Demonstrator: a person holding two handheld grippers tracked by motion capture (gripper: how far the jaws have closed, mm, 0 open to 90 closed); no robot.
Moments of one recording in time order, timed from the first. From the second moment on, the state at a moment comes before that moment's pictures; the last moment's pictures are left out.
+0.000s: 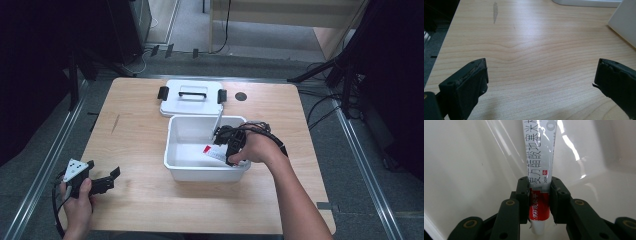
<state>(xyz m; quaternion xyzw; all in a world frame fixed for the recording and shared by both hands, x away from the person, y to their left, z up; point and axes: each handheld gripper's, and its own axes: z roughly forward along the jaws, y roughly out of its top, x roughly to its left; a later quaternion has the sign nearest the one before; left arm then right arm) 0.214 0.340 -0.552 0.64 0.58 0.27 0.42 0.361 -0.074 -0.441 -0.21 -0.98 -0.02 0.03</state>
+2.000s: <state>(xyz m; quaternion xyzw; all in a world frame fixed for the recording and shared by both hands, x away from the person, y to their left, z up) 0.215 0.341 -0.552 0.65 0.57 0.27 0.43 0.363 -0.059 -0.455 -0.18 -0.98 0.05 0.03</state>
